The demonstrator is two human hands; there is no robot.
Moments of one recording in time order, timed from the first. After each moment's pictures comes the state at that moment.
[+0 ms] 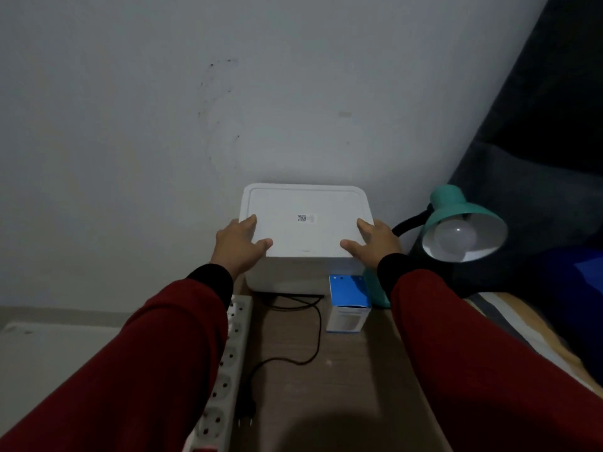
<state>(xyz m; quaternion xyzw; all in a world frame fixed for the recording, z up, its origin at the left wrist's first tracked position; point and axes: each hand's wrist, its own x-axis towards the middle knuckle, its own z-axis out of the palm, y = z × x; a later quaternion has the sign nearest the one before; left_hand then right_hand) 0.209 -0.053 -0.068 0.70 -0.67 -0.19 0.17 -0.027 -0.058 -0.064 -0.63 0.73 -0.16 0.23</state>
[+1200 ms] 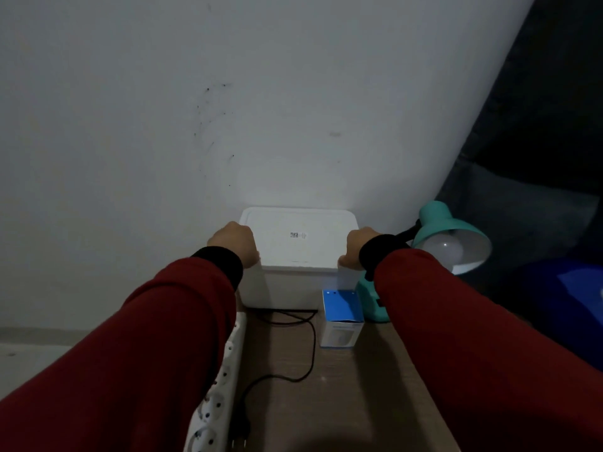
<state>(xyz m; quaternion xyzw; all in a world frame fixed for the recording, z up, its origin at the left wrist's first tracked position) 0.200 -0.070 -0.032 0.73 -0.67 -0.10 -0.02 -0.006 -0.068 -0.013 -0.68 0.71 0.15 0.10</state>
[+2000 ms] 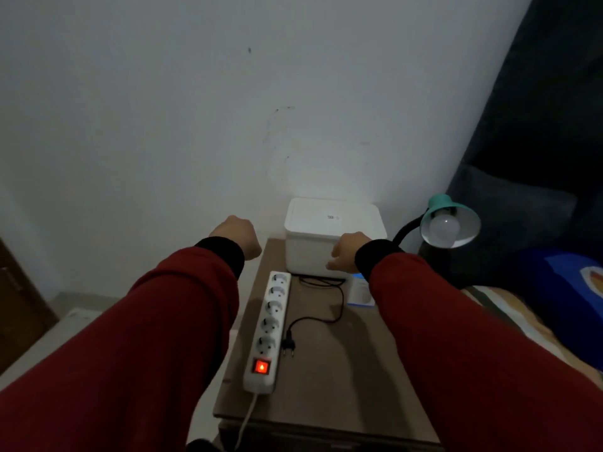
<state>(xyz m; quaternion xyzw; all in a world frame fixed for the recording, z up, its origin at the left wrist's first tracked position) 0.275 0.094 0.006 0.77 -0.64 -0.08 0.03 0.071 0.079 0.004 -0.75 0.64 0.09 0.11</state>
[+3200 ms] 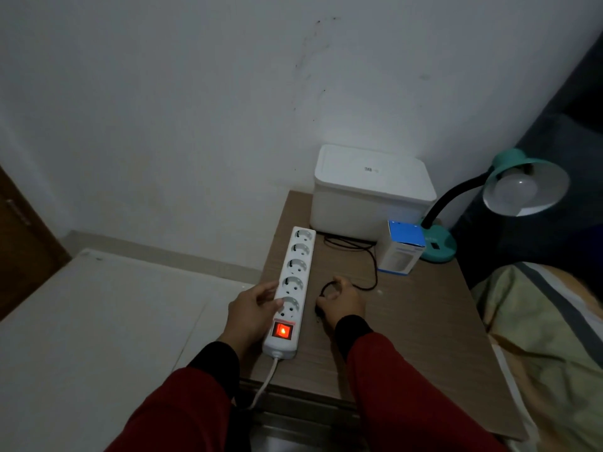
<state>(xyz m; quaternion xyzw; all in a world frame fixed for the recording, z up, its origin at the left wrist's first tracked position) 0.277 0.176 -0.181 0.70 -0.46 -0.42 0.36 0.127 0.121 -0.204 -0.50 0.74 -0.26 0.37</state>
